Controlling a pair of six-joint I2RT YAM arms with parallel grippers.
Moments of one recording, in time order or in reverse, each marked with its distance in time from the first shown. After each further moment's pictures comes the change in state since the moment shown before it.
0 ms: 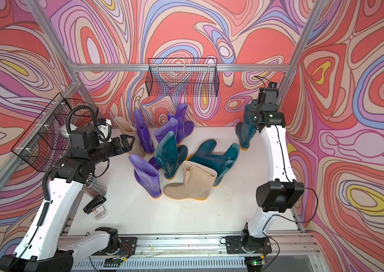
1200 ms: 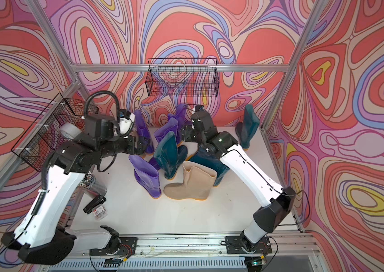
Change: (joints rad) left arm -0.249 0.132 0.369 -0.299 -0.172 0.216; right arm 0.726 -0.076 -0.235 0.041 -0.146 0.357
